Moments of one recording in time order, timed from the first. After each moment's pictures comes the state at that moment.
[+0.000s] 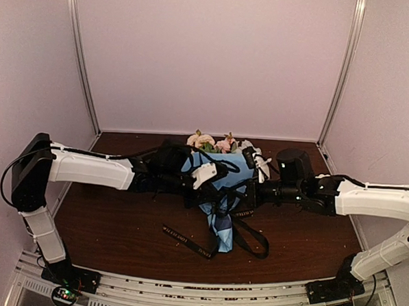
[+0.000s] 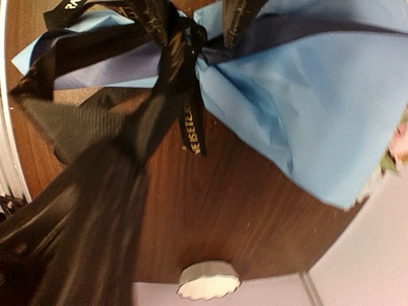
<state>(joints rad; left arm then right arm) -0.92 1.76 1.15 0.02 0.35 0.35 0.85 1.30 0.80 0.04 -0.21 0.41</state>
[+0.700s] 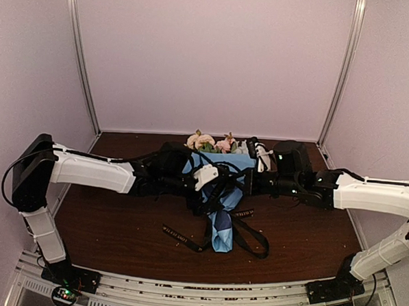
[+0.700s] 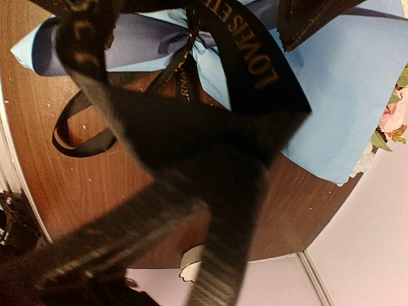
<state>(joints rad) -0.93 1.75 1.10 0.10 0.32 0.38 0.86 1.34 0.90 -0.01 -0.08 0.56</state>
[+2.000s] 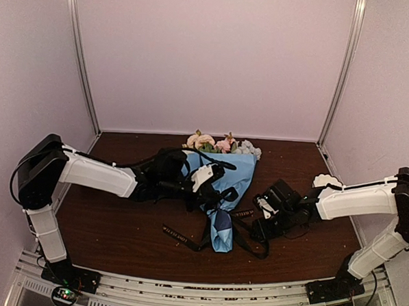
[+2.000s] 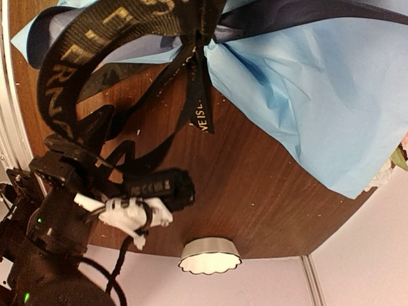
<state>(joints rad) -0.89 1.82 1.06 0.27 0.42 0.25 0.81 1.45 0.71 -0.37 -0.04 0.47</state>
